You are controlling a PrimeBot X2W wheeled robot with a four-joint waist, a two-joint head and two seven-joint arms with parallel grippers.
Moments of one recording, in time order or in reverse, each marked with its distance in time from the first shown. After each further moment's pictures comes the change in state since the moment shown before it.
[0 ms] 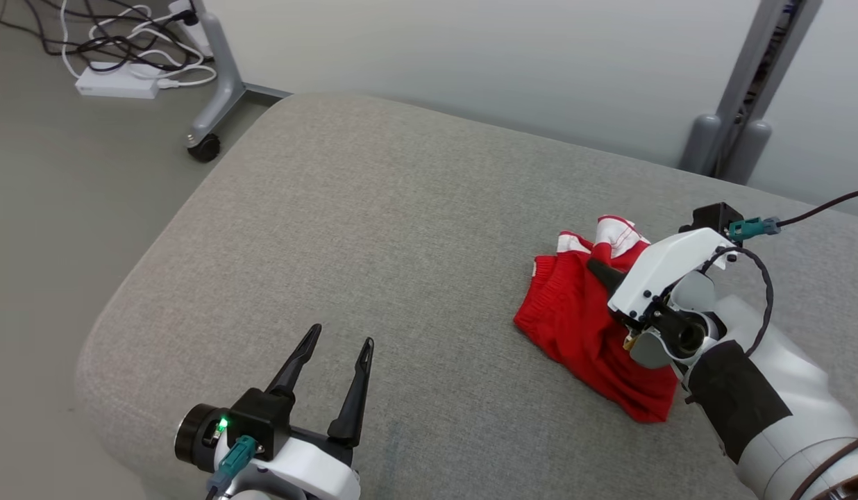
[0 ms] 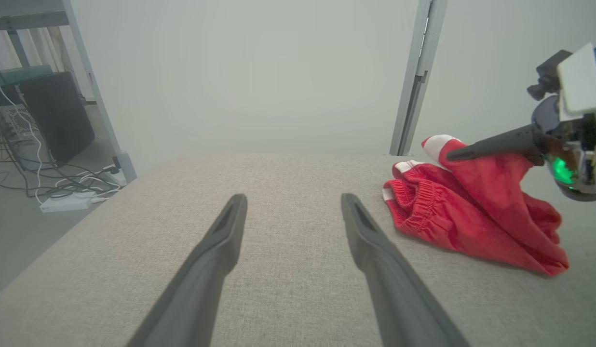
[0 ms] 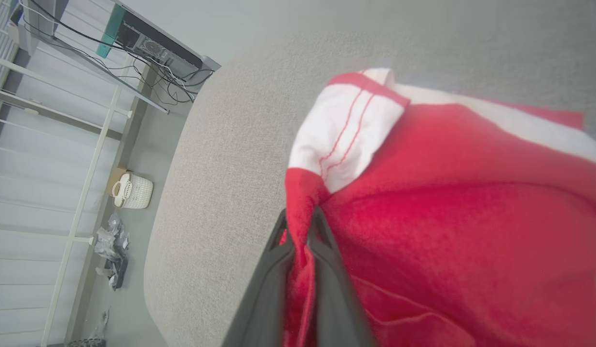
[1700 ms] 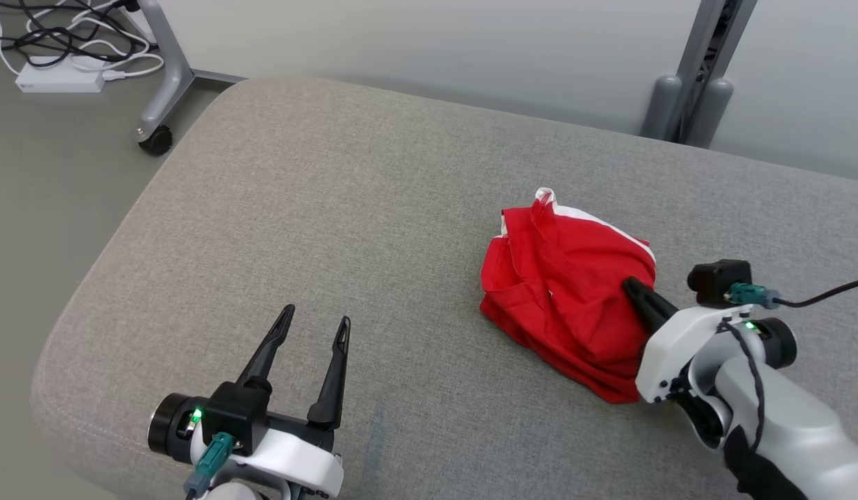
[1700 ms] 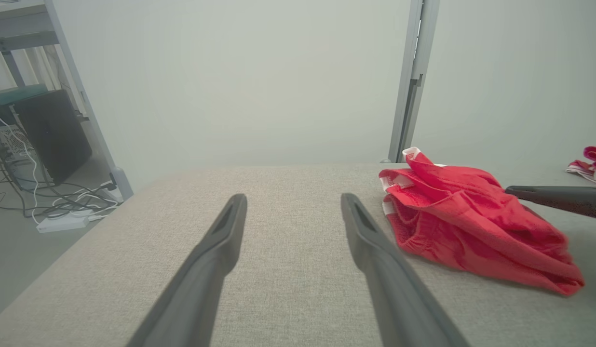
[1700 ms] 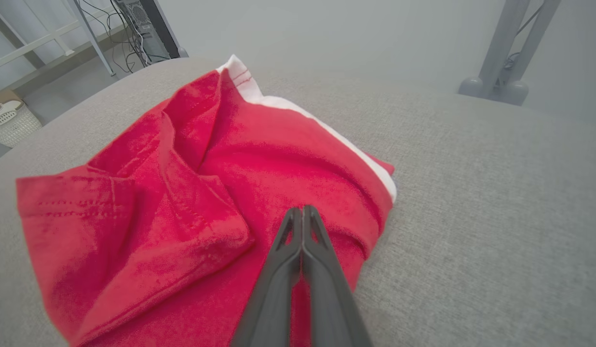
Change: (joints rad) left arm 0.014 -0.001 0.061 -0.082 0.044 0.022 0.000; right arm 0.167 -0.172 0.318 -0.199 -0.334 0.000 -0.479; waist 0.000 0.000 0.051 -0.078
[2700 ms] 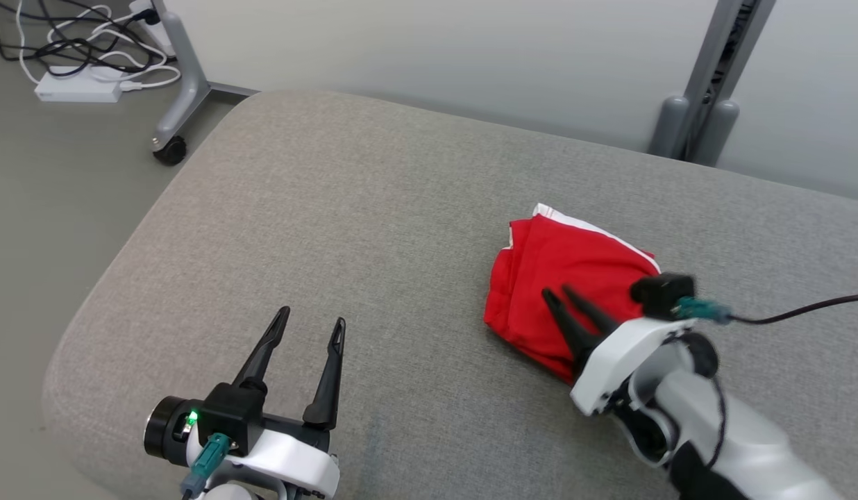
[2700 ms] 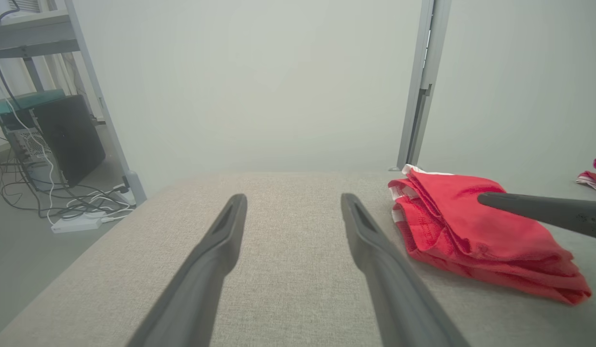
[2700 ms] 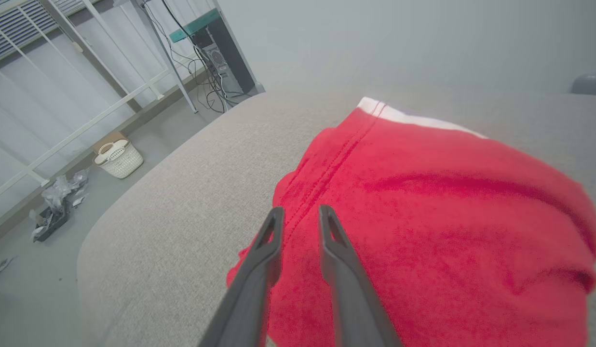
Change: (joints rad) left arm -0.003 0.000 0.003 0.011 -0.001 -0.001 0.000; right arm 0.071 0.104 0.020 -0.145 0.065 0.000 -0.001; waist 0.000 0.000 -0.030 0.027
